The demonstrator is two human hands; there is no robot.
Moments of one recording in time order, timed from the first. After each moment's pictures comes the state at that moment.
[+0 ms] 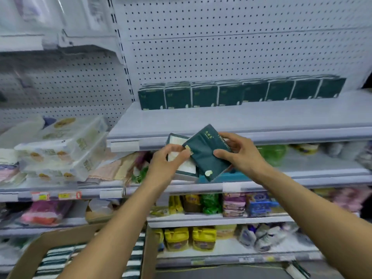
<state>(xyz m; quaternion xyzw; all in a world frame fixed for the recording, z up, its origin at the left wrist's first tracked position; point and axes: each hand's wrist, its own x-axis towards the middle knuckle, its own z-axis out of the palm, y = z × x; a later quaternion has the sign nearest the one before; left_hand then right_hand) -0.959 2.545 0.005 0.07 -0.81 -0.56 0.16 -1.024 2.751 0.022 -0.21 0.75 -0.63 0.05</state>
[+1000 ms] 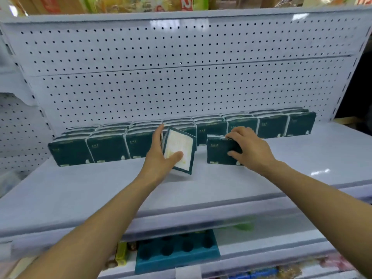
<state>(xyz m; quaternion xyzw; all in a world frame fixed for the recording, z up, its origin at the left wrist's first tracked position) -1.259 2.665 0.054 0.00 -0.82 -0.55 0.17 -1.345 2.929 0.048 -0.23 0.93 -0.13 -0.24</state>
